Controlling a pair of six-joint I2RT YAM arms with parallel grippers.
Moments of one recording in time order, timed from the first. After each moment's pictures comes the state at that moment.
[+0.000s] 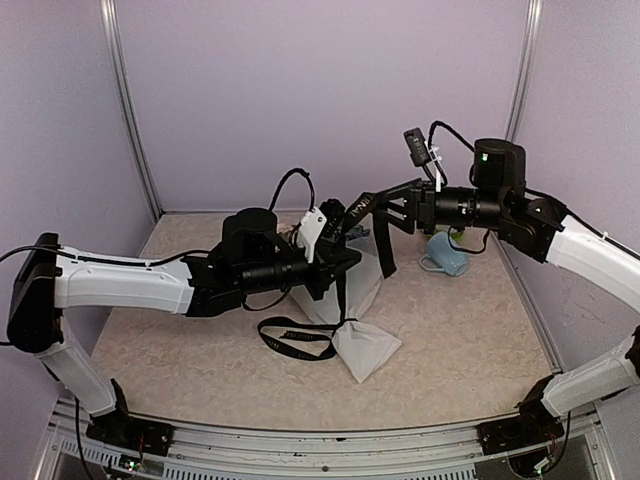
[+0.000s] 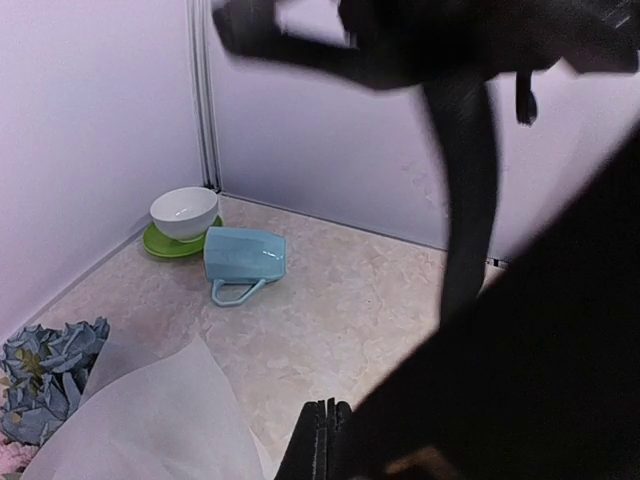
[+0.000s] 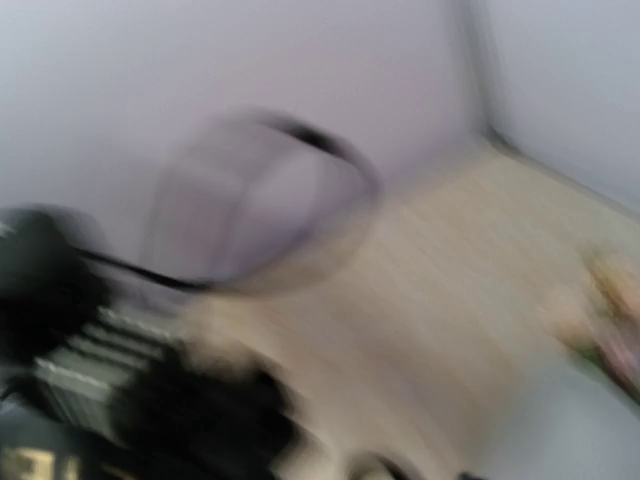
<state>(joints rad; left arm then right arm) -1.01 1.62 1.08 0.41 0.13 0.00 0.68 1.27 1.22 -0.09 -0.57 0.22</state>
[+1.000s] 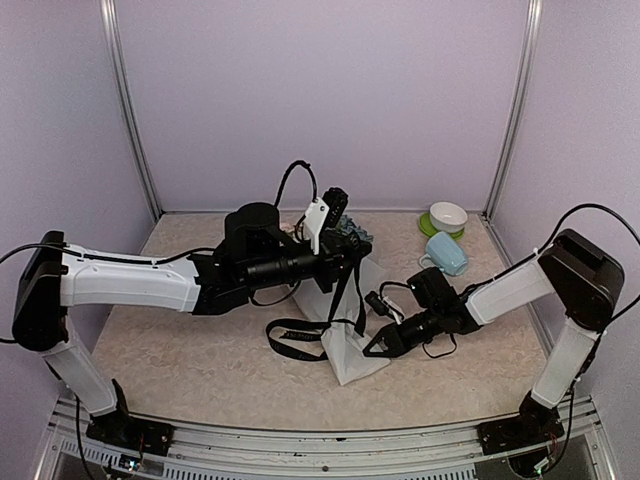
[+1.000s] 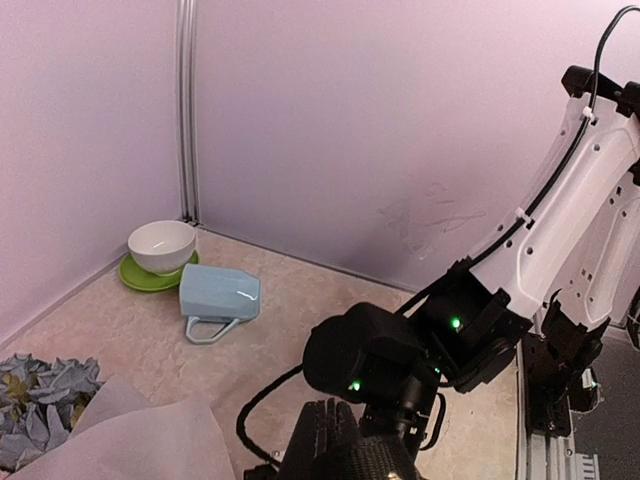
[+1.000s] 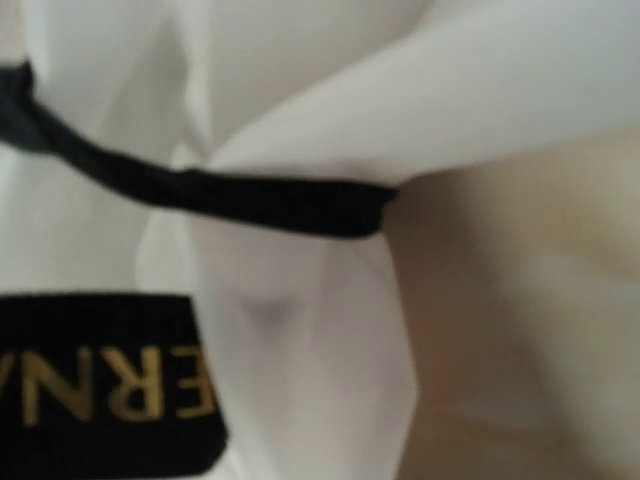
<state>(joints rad) -1.02 1.65 1.11 0.48 0.16 -0.07 0.65 1.74 0.69 0.16 -0.71 0.25</state>
